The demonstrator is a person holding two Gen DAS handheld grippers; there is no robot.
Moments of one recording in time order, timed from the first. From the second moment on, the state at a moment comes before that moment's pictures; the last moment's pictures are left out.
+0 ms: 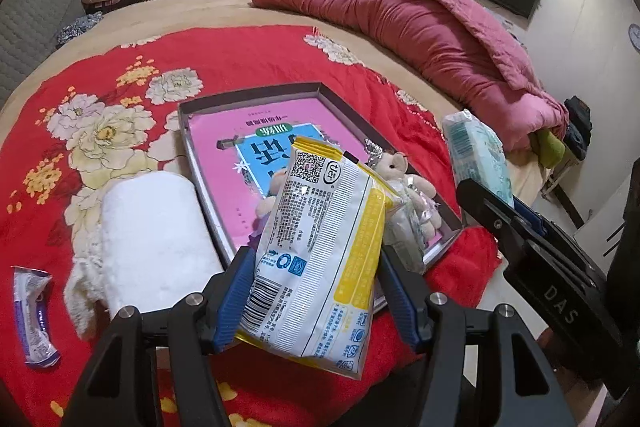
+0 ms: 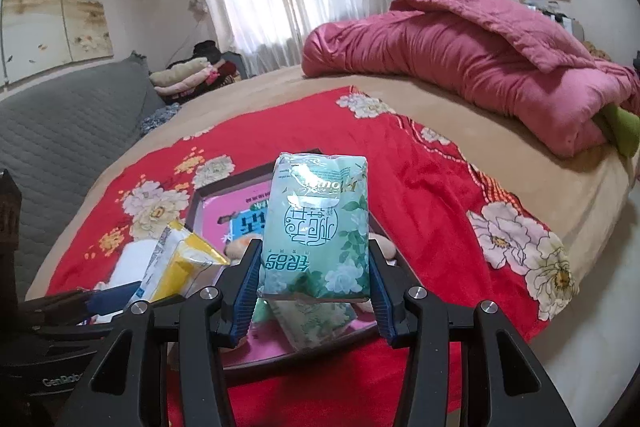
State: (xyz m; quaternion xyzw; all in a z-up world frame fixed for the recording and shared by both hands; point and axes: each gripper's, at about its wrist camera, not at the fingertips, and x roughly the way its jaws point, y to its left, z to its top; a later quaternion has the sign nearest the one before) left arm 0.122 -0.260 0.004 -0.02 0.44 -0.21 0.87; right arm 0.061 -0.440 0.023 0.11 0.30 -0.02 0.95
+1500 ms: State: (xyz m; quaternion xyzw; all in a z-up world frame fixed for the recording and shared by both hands) left arm 0.145 -0.277 -0.022 -0.01 0.46 -0.21 0.86; right arm 0.096 -0.464 -0.031 0.14 0.38 -0.03 0.91
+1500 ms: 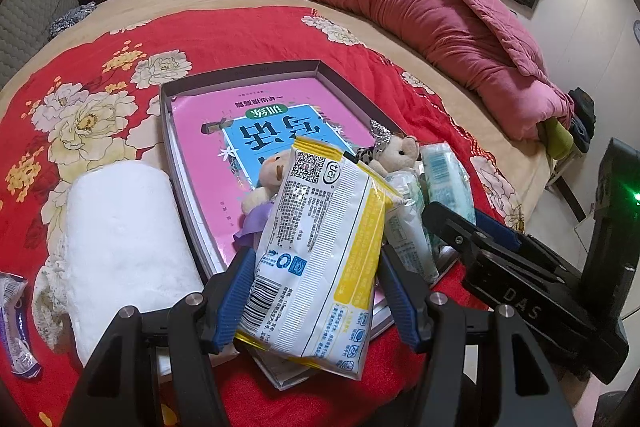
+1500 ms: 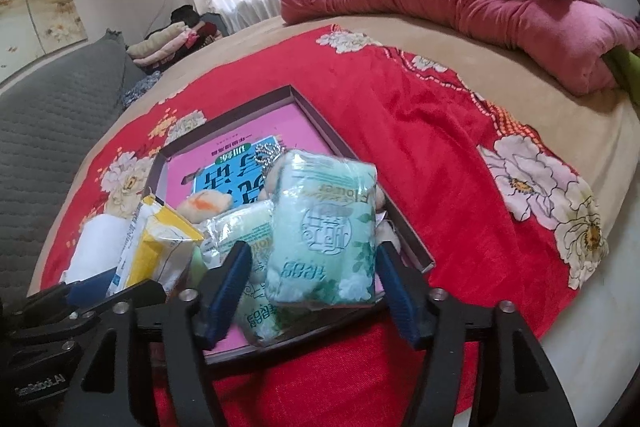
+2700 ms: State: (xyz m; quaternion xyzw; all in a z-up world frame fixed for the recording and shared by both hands) left arm 0.143 -0.278 -0.012 -0.01 0.45 -0.23 0.86; right arm 0.080 -0.464 -0.014 0.14 0.35 -0.05 0.93
